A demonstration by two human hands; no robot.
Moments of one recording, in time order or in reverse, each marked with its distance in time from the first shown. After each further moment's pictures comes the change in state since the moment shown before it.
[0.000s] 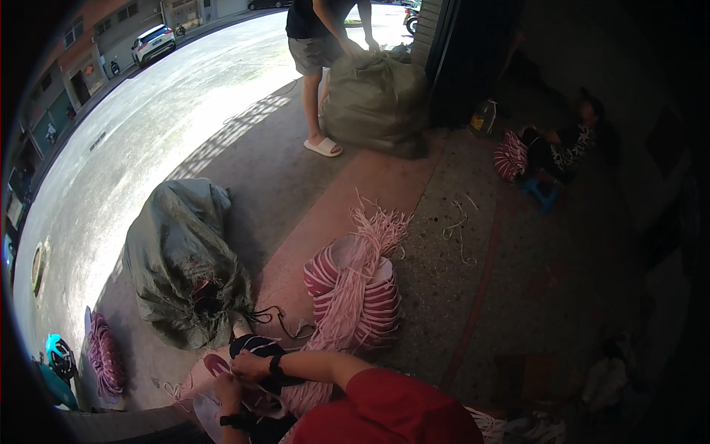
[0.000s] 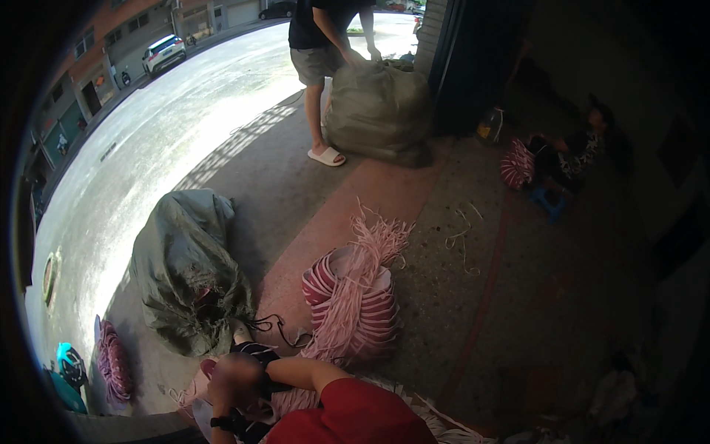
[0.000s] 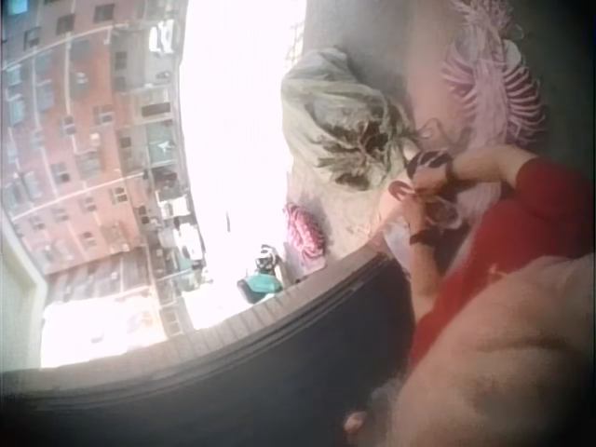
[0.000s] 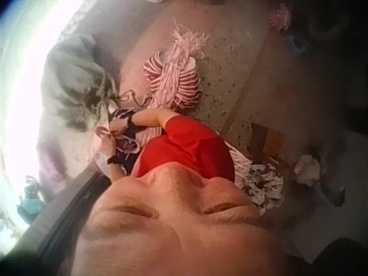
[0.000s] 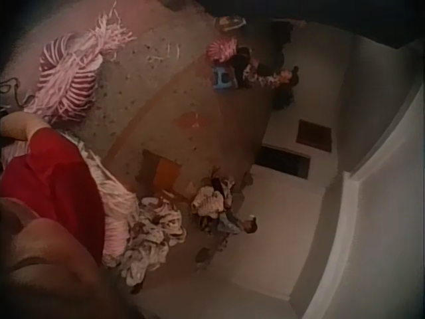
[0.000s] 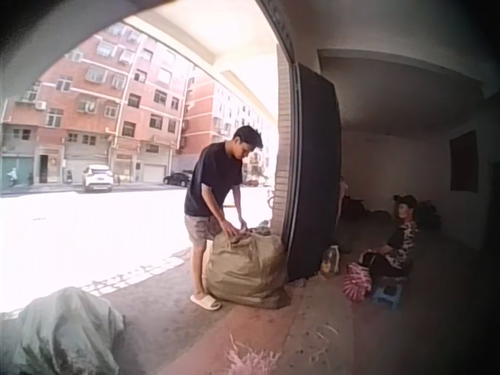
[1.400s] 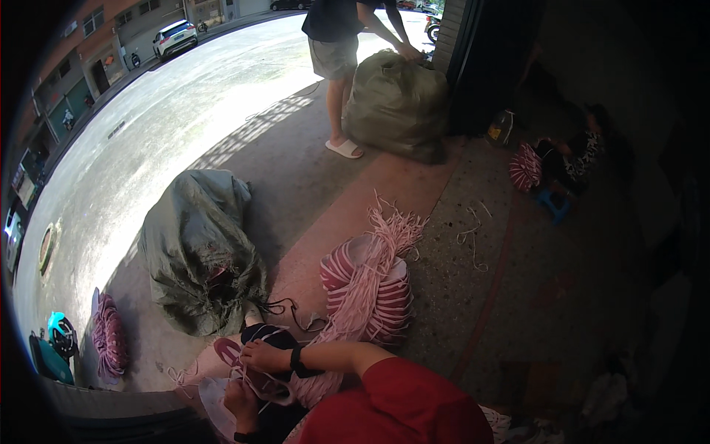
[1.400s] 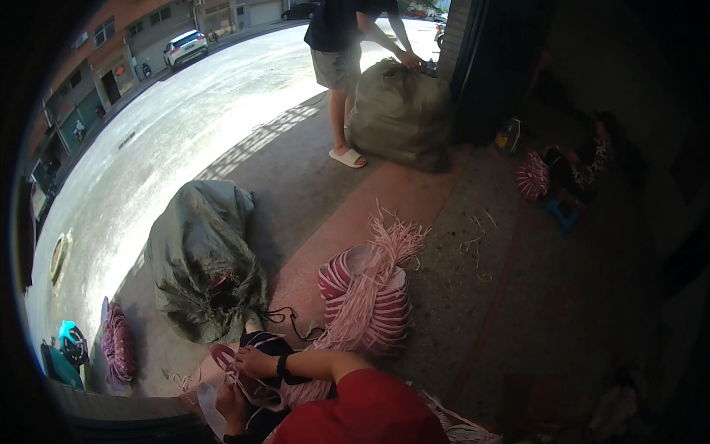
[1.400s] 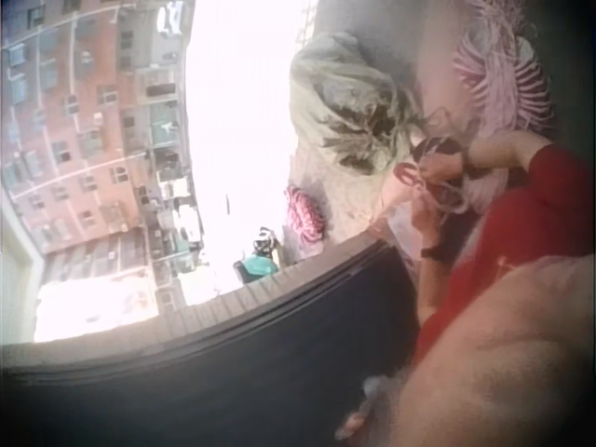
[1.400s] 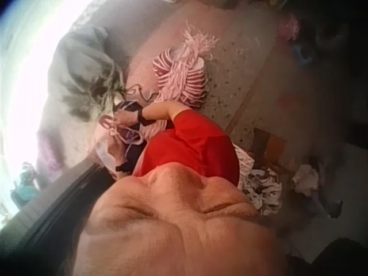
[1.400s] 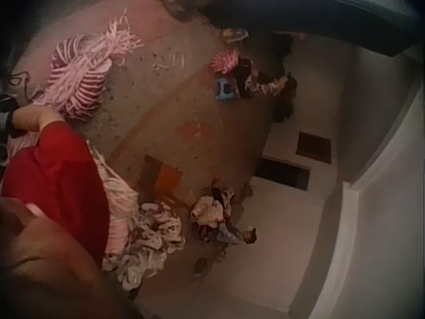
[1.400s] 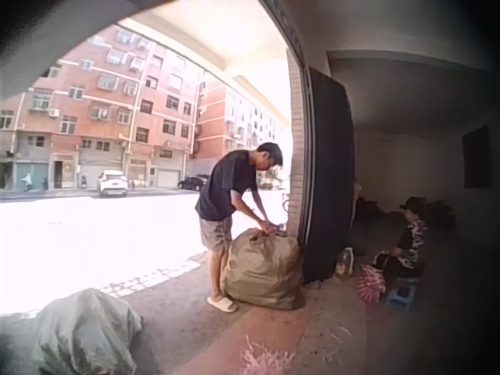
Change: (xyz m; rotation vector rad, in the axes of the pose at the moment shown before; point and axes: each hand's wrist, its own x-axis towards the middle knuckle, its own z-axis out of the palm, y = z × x) left_hand -0.086 -0.015 -0.005 -0.077 0.438 0.129; right_hand -0.020 -0.036 -0.006 -0.095 0.332 -0.143
